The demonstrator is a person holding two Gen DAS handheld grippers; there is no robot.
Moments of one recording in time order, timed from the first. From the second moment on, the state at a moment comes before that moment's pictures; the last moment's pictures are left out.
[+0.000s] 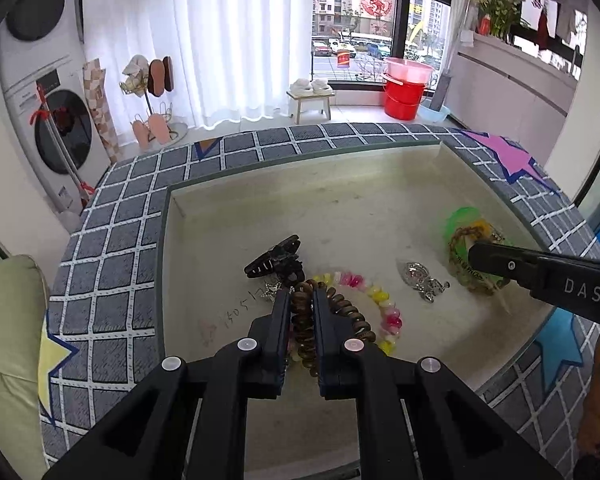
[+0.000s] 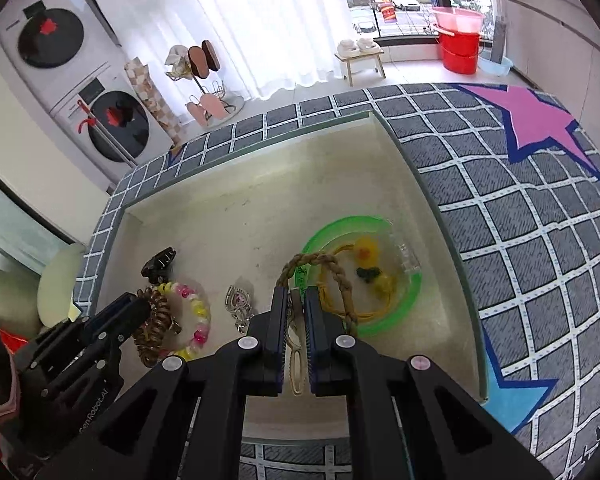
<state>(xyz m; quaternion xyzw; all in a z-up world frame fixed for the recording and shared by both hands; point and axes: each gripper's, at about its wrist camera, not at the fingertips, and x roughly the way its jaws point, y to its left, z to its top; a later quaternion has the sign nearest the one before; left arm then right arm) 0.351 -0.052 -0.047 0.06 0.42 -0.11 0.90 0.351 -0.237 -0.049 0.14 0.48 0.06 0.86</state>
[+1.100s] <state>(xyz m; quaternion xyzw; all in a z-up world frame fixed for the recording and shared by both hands) 0.338 -0.062 -0.026 0.09 0.39 -0.08 0.91 0.324 -0.262 -0.019 0.16 0.44 0.04 0.88</state>
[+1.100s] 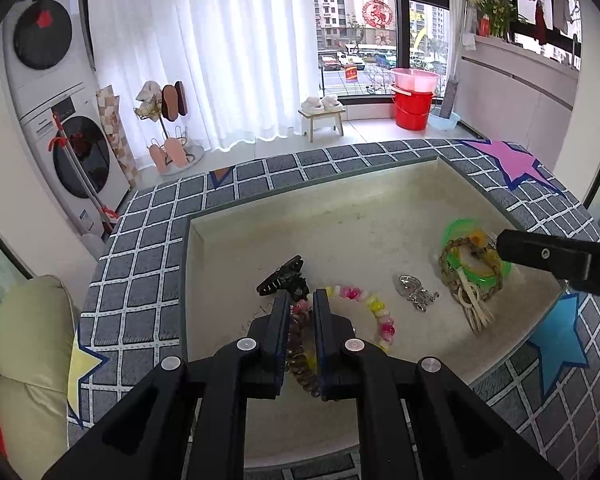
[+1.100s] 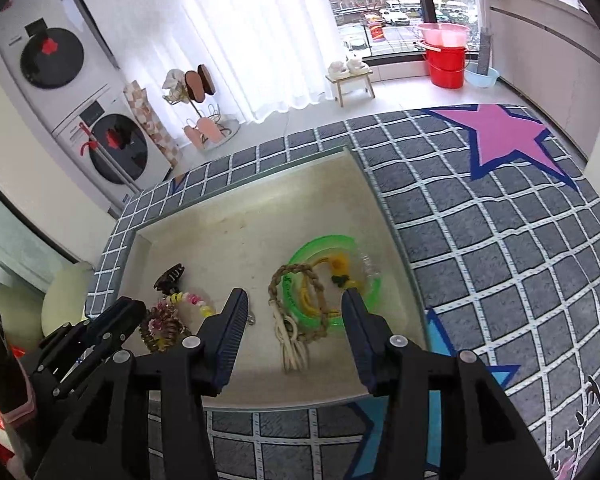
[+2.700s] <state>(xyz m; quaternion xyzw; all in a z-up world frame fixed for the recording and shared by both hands) 0.273 -0.037 -0.014 0.07 0.39 -0.04 0.92 0.267 -0.235 0.001 0.06 0.42 0.02 0.91</state>
